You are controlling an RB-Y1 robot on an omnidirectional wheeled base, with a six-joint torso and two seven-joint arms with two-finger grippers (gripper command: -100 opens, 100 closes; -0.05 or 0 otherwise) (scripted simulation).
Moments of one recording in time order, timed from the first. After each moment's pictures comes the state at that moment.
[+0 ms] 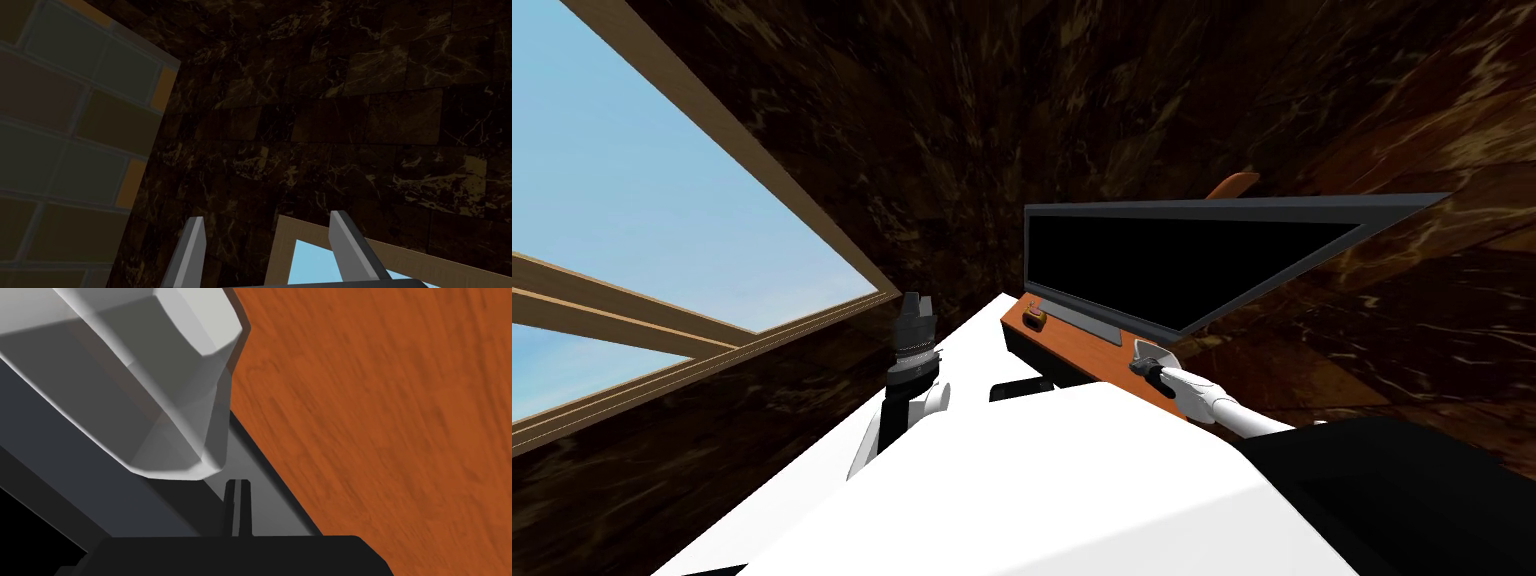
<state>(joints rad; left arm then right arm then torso) 0.54 0.04 -0.02 -2.31 -0.08 -0.52 -0.13 0.26 -1.03 0.55 -1.03 0.51 0.15 0.42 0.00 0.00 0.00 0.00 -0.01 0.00</state>
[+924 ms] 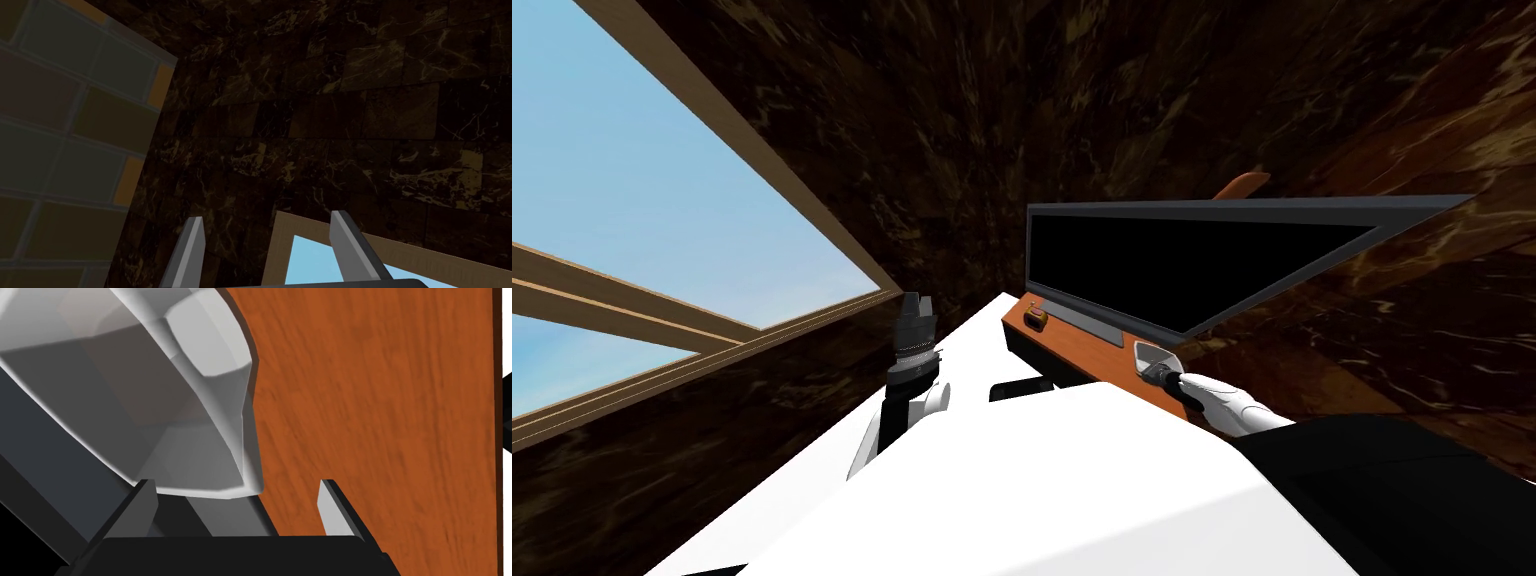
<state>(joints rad) 0.54 0.04 -0.02 -2.31 -0.08 -0.52 -0.13 0.31 -1.13 0.59 -1.03 0.55 0.04 0.45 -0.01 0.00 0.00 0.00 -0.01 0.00</state>
